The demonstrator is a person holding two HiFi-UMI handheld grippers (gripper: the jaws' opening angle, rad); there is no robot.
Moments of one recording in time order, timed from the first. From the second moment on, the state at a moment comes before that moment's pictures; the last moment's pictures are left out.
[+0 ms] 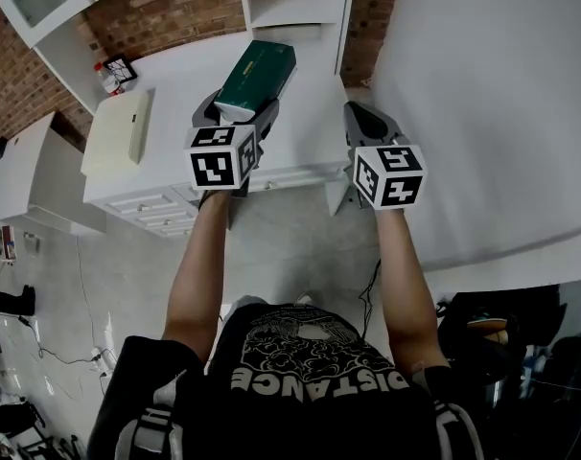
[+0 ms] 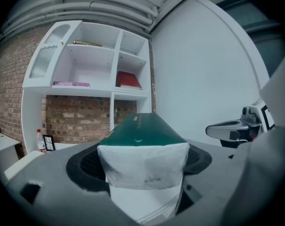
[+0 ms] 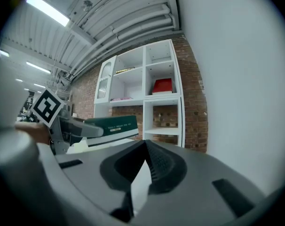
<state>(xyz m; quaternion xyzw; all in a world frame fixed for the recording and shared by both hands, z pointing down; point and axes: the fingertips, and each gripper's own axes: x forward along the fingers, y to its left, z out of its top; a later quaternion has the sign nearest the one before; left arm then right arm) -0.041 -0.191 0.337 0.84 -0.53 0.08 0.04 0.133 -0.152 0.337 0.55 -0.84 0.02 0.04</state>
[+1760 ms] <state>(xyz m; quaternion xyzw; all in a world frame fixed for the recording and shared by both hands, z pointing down) -0.002 -0.466 0.336 0.88 -0.47 0.09 0.03 0.127 -0.417 0.340 0.57 -0.82 0.02 0.08</state>
